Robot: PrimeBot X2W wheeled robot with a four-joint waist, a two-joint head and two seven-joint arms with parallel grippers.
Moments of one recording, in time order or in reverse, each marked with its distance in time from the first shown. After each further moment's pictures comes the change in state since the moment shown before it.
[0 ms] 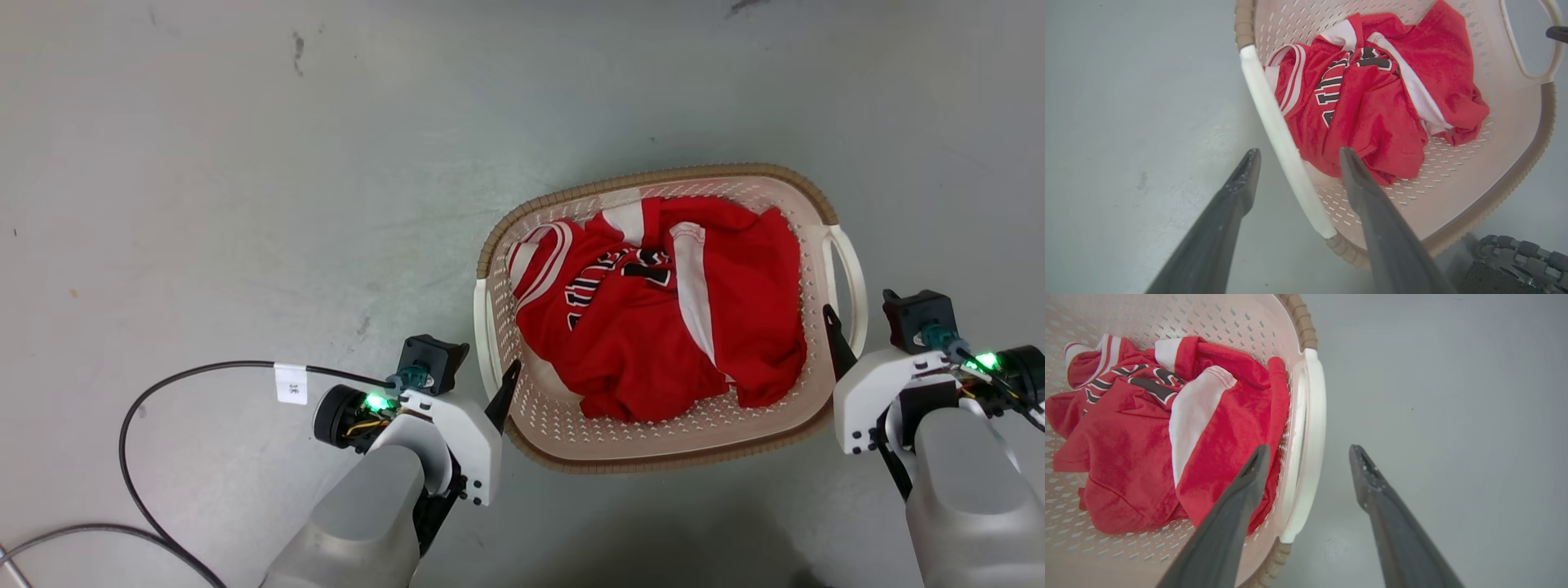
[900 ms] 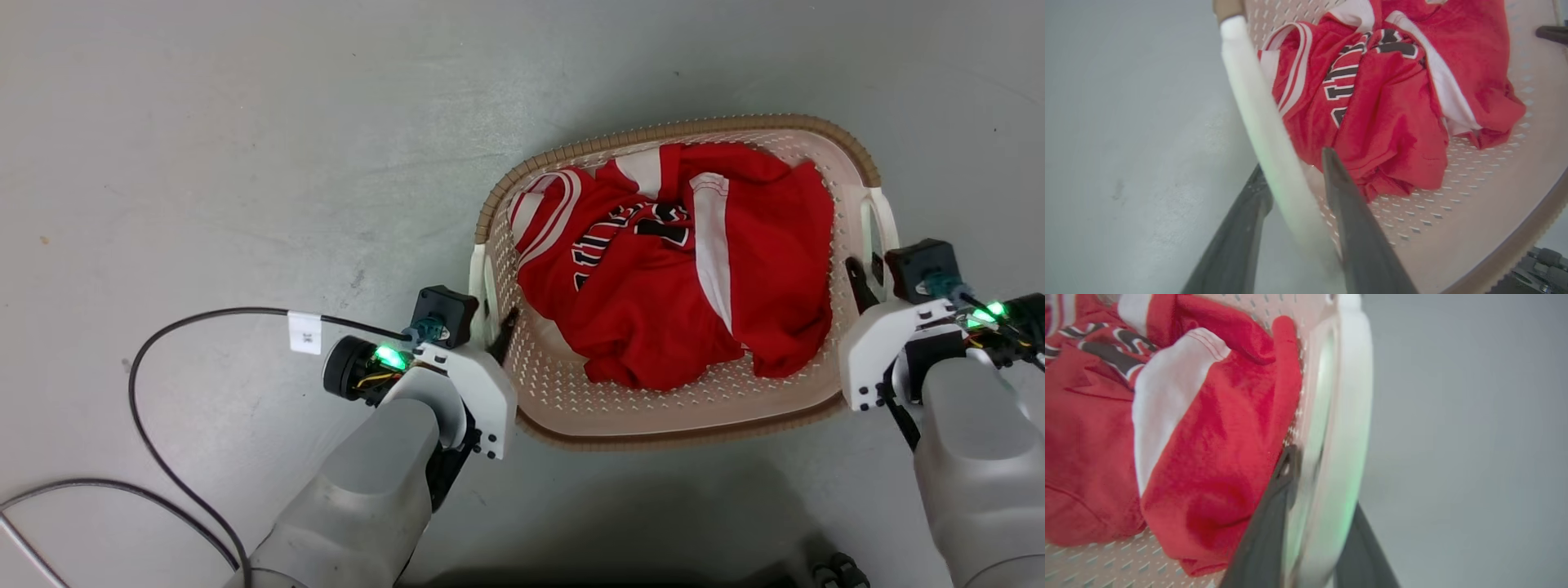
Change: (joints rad) left arm -0.125 0.000 -0.154 0.023 -0.137 0.035 0.000; right arm -0.152 0.000 -0.054 0.133 -0.114 0.000 -0.001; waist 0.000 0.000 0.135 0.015
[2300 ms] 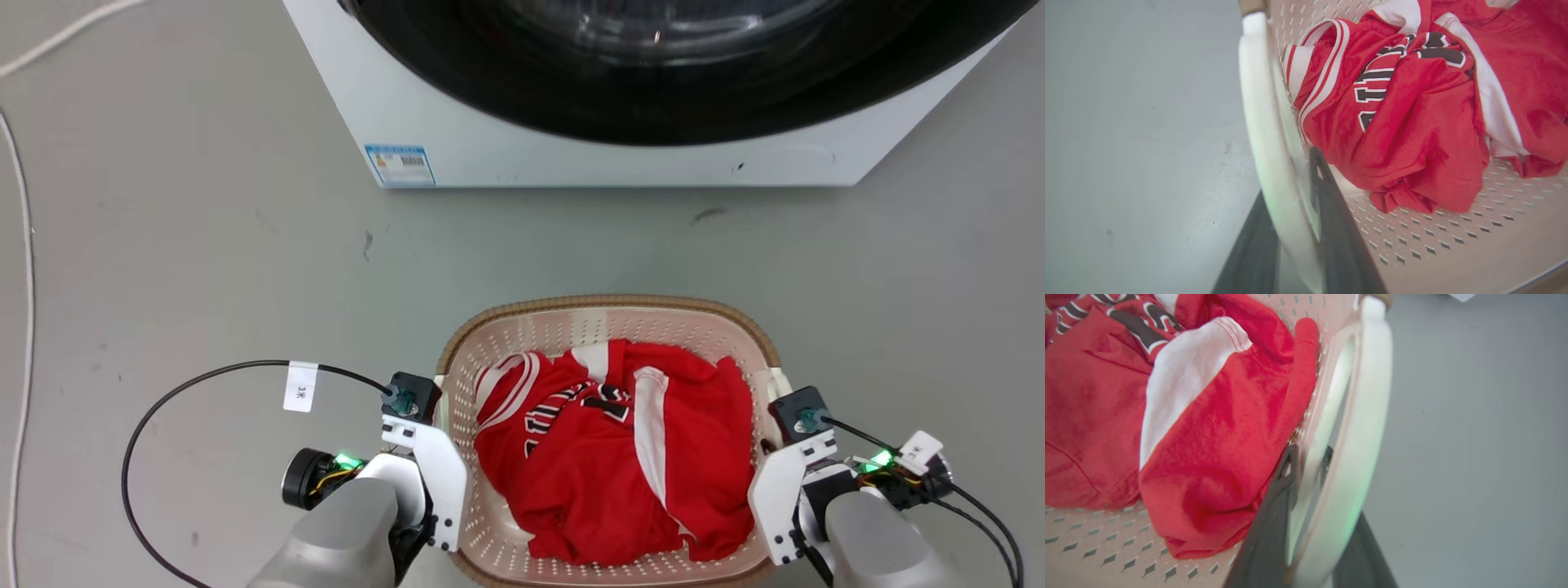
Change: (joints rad) left arm 0.069 0.010 -0.187 0.187 -0.240 -0.036 0.222; right arm 0.158 0.066 0.287 0.167 0.166 -0.002 0.142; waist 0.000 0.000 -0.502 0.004
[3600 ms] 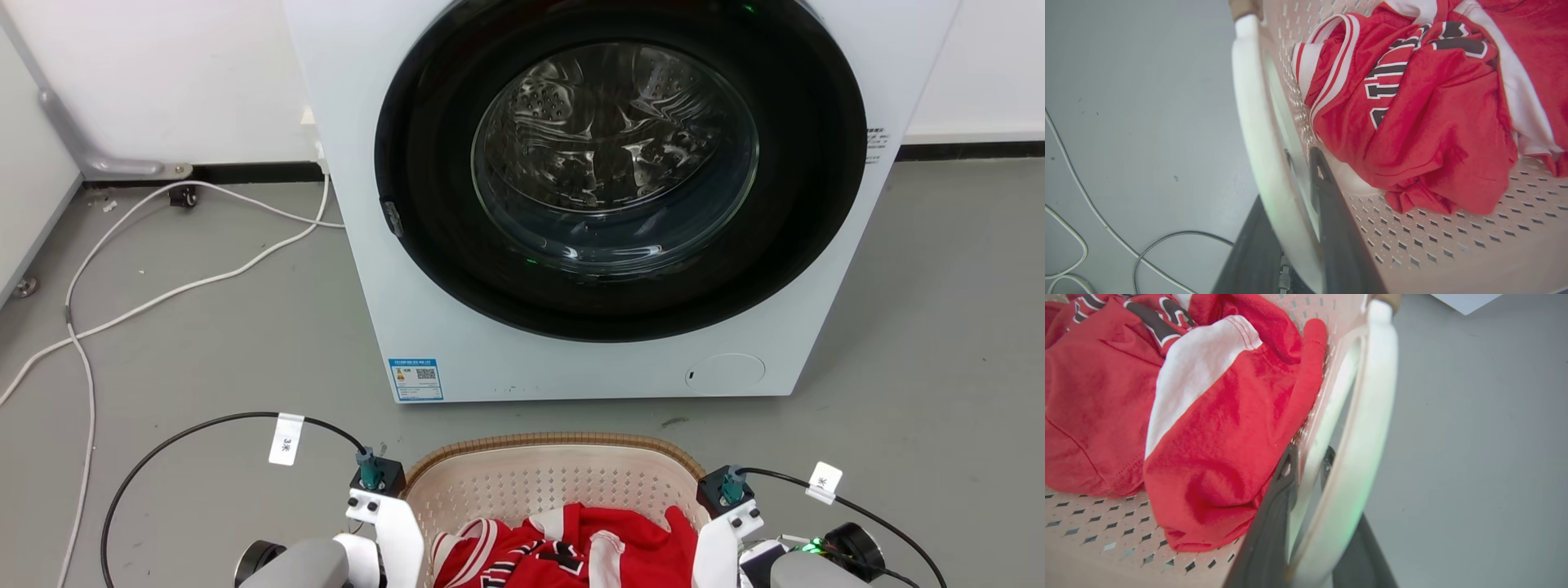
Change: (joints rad) left arm 0.106 0.148 -0.179 -0.119 -0.215 -0.005 0.389; right arm 0.071 -0.026 0.836 -0.083 0.829 -0.006 0.405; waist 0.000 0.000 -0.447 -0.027
